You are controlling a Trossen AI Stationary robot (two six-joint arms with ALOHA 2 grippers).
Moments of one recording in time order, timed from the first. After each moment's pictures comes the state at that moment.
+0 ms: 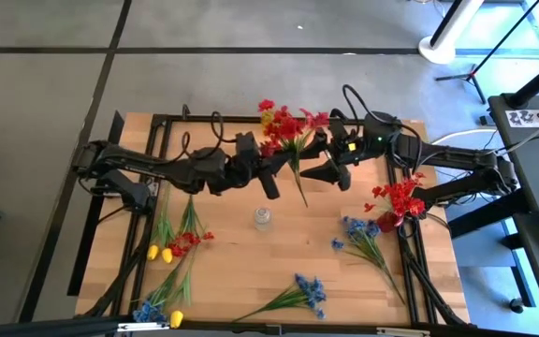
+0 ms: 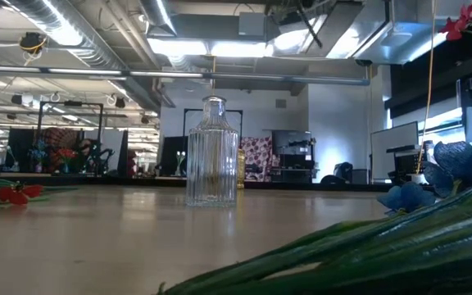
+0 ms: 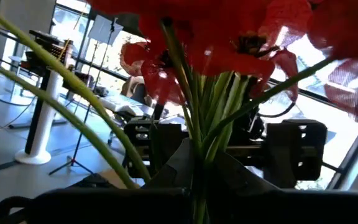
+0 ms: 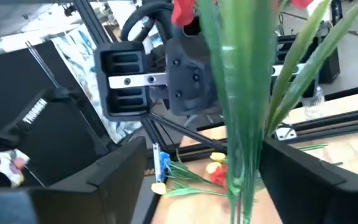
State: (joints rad) left arm -0.10 1.52 1.24 0.49 -0.52 -0.28; right arm -0.17 1.20 1.12 0.08 -0.49 0.38
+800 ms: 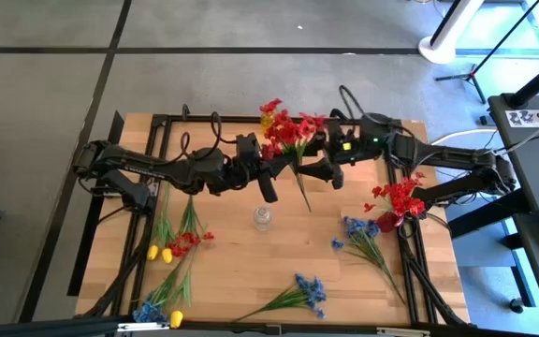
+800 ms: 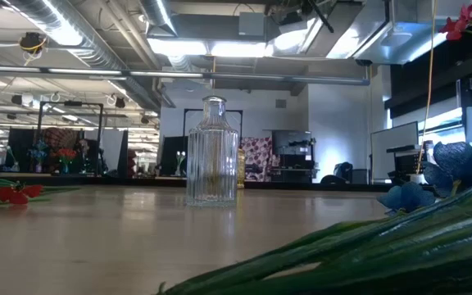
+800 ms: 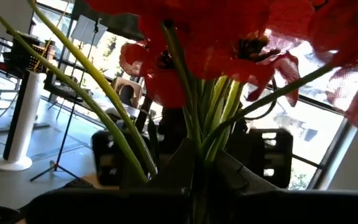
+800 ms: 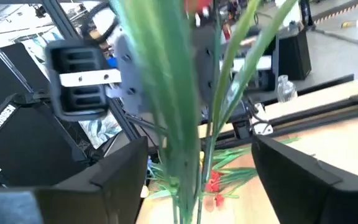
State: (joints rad) left arm -0.10 1.52 1.24 0.51 -0.46 -0.28; right arm -0.17 1.22 1.12 0.06 -0.39 0.39
